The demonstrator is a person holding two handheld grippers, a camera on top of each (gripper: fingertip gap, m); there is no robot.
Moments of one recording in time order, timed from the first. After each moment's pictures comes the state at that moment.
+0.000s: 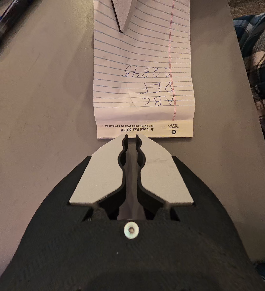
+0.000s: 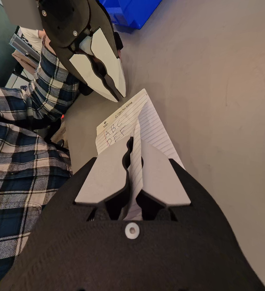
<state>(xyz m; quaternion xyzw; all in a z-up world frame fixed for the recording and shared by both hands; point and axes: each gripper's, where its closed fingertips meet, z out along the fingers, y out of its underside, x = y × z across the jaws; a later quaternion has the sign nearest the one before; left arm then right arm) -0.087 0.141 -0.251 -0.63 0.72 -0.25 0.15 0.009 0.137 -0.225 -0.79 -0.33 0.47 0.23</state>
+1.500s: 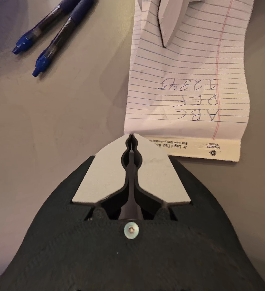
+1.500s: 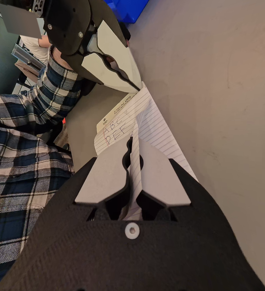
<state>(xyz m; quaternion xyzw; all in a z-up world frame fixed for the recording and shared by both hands) -0.065 0.174 -0.263 -0.63 0.71 -0.19 0.25 0.010 0.134 -0.234 -0.80 -0.30 0.47 0.21</state>
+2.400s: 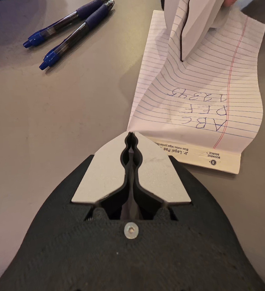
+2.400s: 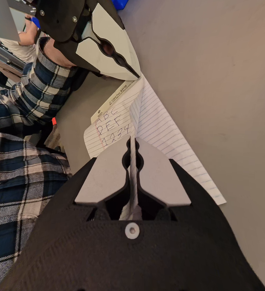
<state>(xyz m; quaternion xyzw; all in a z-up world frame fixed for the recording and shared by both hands) -0.066 0.175 -0.267 -0.65 0.66 -0.24 0.28 0.011 0.121 -0.246 -0.83 -0.28 0.44 0.21</state>
